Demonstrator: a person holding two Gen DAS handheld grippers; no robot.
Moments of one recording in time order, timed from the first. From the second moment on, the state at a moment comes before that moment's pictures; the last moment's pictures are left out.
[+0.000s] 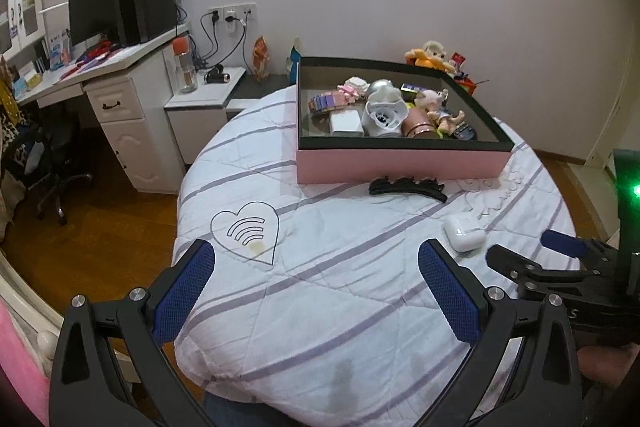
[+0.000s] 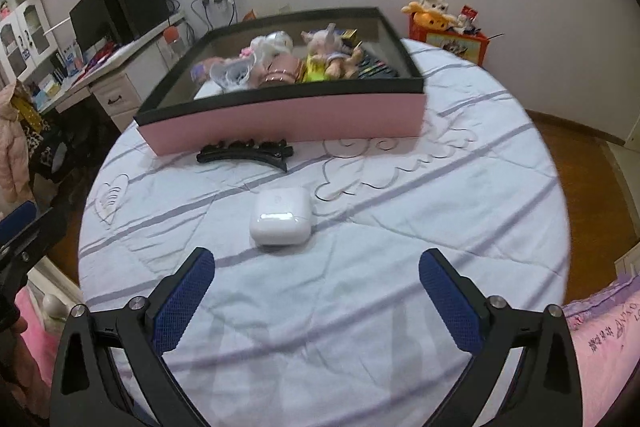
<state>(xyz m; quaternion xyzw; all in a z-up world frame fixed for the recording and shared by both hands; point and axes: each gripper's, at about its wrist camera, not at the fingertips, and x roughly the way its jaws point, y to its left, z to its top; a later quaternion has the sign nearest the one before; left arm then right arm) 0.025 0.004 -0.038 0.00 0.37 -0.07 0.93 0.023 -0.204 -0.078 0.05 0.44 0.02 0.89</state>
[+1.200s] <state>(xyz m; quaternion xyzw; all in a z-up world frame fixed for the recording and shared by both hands) 0.129 -0.100 -0.100 0.00 0.44 -0.13 0.89 0.041 -0.246 -0.095 0.05 0.45 0.01 0.89</state>
